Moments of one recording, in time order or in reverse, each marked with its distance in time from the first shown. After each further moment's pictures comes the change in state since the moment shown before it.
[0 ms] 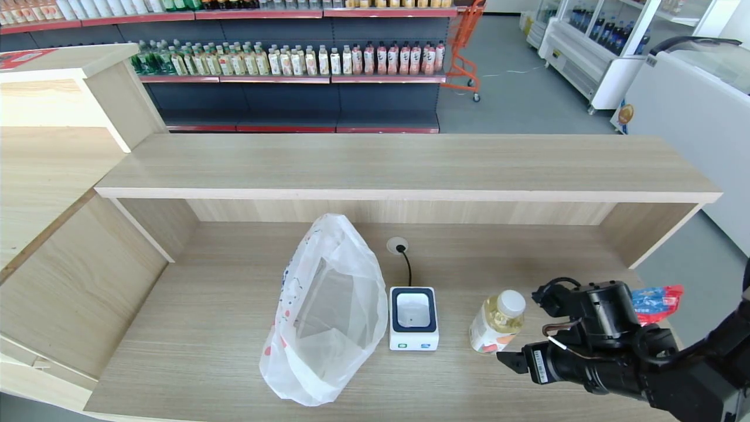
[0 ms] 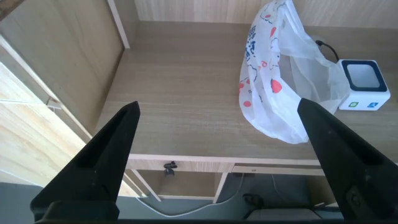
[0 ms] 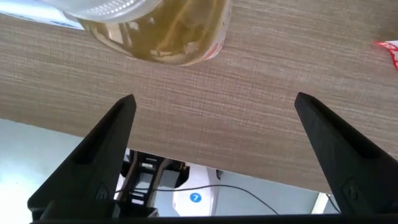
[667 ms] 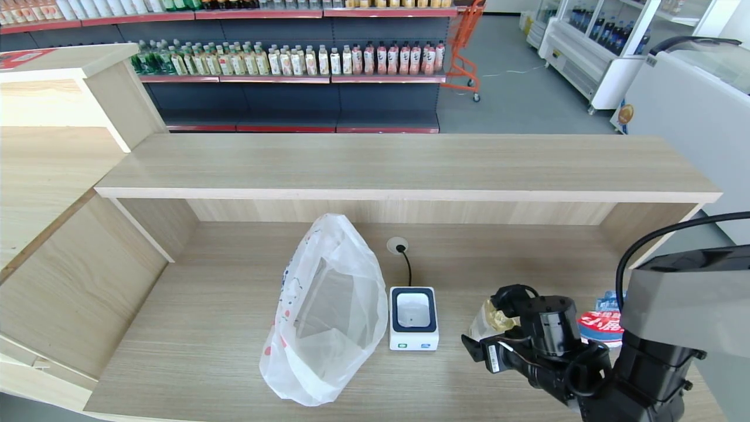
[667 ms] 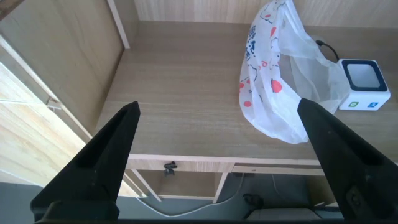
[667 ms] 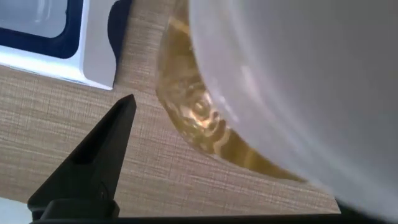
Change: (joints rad) left arm 0.000 0.000 0.000 0.000 0.000 0.000; right arm 0.135 0.285 -0.014 -0.497 -0.188 -0.044
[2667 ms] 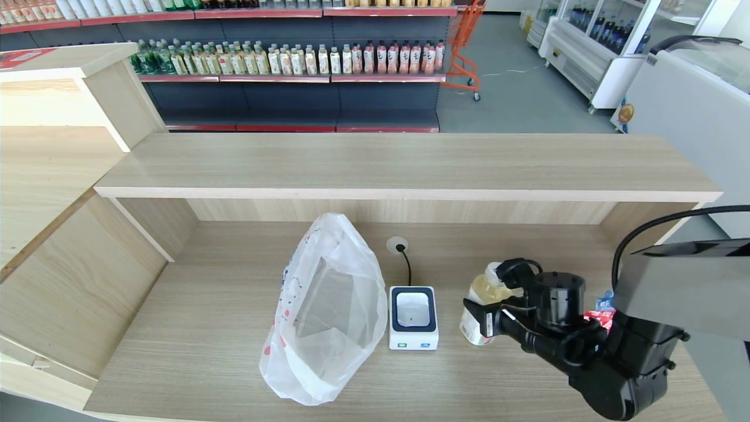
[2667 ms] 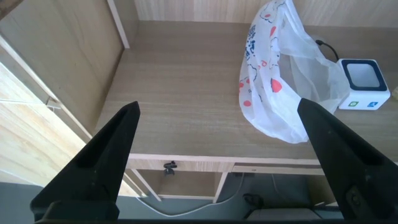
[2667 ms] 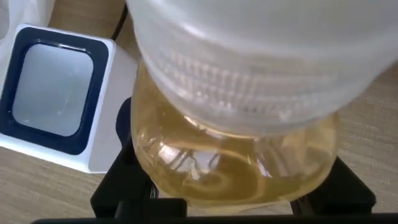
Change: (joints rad) left arm 0.000 0.000 0.000 0.000 0.000 0.000; right arm -0.100 0.019 -0.113 -0.092 0.206 -0.013
